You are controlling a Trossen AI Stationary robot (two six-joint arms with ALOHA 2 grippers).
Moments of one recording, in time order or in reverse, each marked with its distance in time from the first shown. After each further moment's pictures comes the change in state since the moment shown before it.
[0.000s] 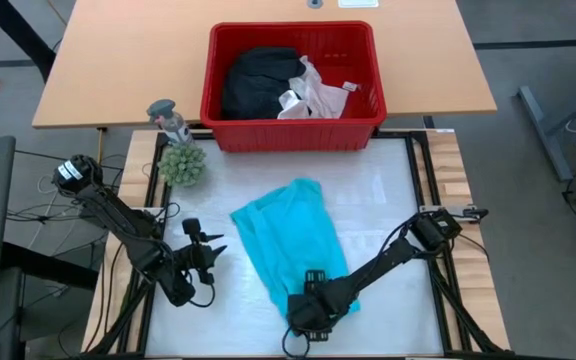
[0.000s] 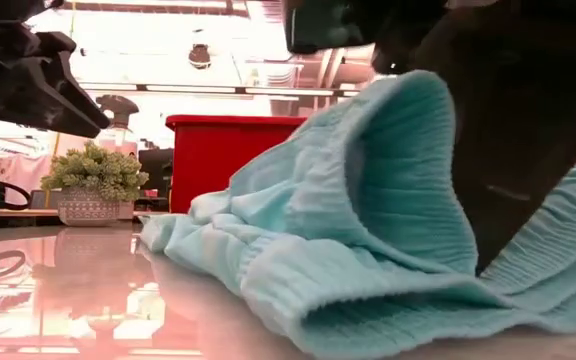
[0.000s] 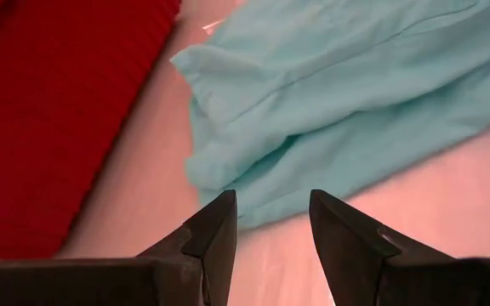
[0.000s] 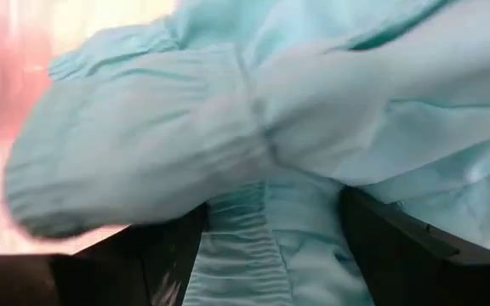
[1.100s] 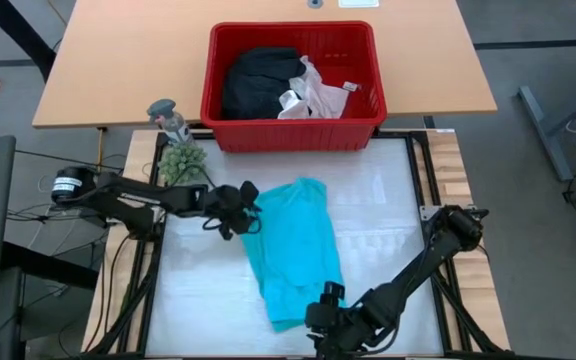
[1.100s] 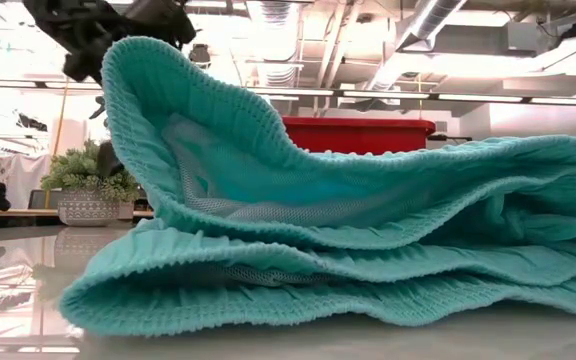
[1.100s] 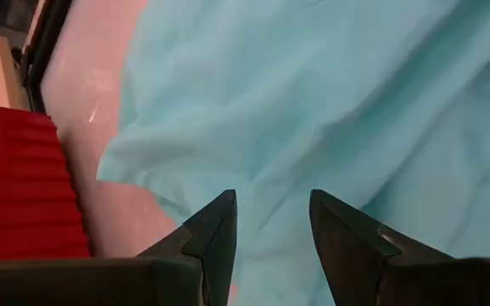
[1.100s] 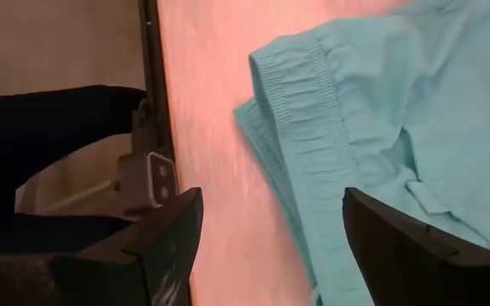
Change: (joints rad) left arm 0.893 0.063 -0.022 0.583 0.964 1.576; right arm 0.172 -0.241 0.001 0.076 0.194 0.352
